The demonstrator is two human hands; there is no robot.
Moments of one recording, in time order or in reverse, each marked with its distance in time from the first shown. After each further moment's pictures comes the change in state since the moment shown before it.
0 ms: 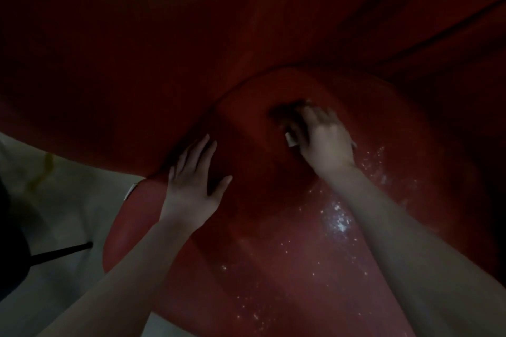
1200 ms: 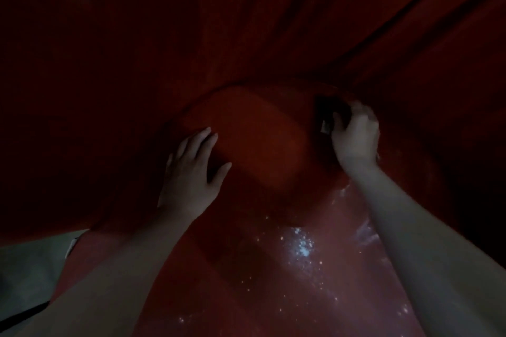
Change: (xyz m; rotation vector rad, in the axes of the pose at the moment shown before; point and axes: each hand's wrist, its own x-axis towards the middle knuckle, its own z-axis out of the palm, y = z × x) left_hand 0.079 0.080 0.014 0.054 -0.004 0.178; right_hand 0.010 0.118 -0.036 0.091 0.177 0.679
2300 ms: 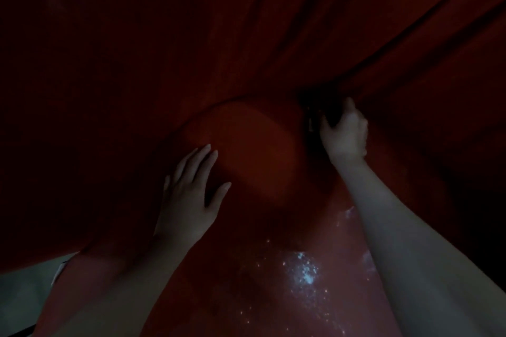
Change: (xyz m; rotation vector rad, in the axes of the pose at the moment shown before) left_hand -0.002 -0.006 0.013 -0.040 0.056 0.016; right_hand 0.023 -0.026 0.011 0.161 -0.056 0.082
